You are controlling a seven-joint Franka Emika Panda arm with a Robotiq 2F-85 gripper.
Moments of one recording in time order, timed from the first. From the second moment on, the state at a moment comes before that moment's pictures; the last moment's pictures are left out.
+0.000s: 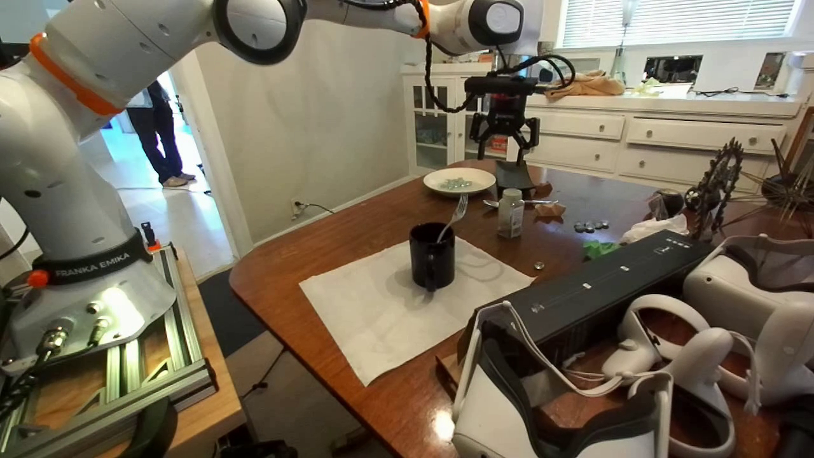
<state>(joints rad) -0.27 1.00 -0.02 -0.76 -0.06 1.64 -0.58</state>
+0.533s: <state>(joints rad) -0.28 1.08 -0.01 -0.64 -0.05 1.52 -0.57</state>
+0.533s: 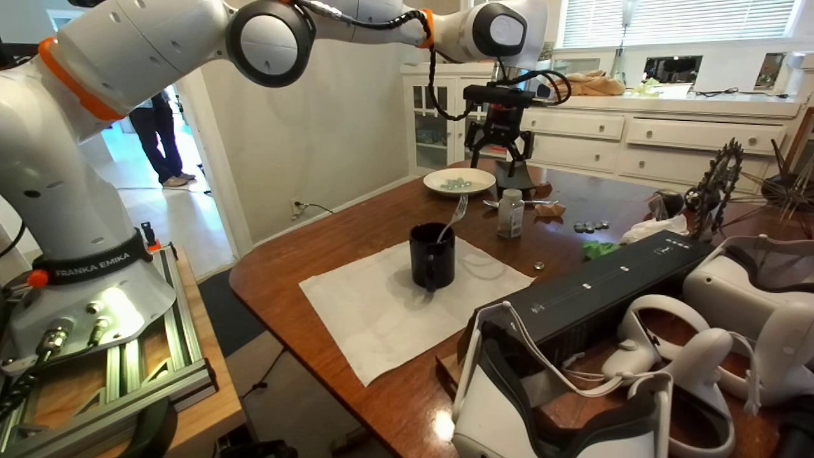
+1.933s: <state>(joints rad) -0.29 1.18 0.00 -0.64 -0.05 1.76 -0.53</state>
